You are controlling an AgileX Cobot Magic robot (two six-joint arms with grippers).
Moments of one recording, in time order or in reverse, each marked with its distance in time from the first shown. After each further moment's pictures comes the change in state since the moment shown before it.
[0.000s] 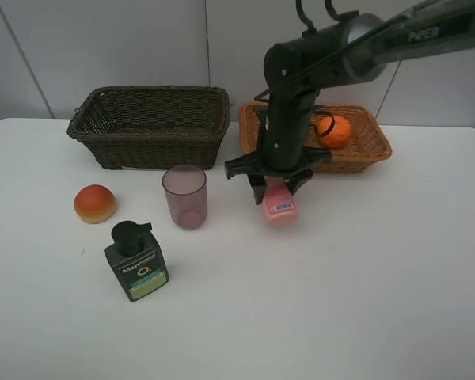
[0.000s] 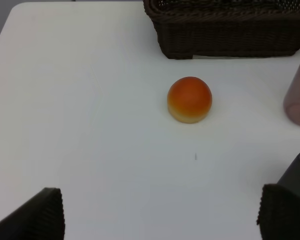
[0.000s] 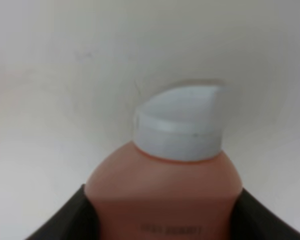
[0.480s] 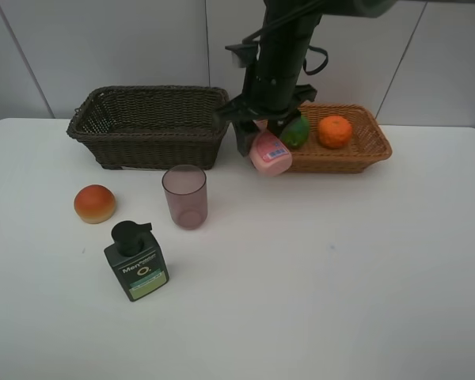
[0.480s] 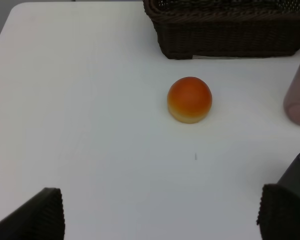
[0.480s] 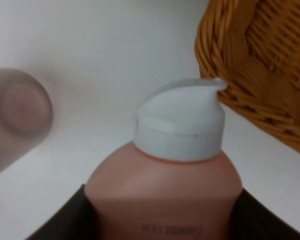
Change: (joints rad) left arm 0.000 0.000 0.000 0.000 0.000 0.000; right arm 0.000 -0.010 -0.303 0.068 0.173 -0.318
